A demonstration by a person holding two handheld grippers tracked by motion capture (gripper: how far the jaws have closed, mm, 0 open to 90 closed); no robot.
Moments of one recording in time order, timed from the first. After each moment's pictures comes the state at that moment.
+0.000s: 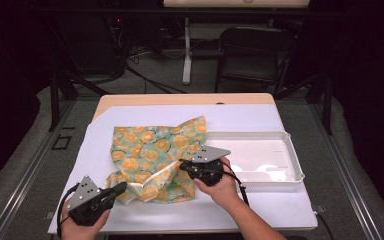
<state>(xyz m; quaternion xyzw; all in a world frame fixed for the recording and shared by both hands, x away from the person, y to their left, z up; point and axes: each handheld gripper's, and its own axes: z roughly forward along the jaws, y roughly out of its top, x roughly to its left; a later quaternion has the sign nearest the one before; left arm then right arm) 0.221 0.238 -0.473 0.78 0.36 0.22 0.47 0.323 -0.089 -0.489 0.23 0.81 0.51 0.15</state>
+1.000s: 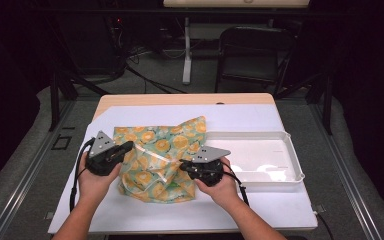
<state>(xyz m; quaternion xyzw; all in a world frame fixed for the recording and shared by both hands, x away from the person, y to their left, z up) 0.331 0.216 -0.456 0.78 0.37 0.26 0.43 0.324 -0.089 -0.490 0.23 0.82 0.51 0.15</state>
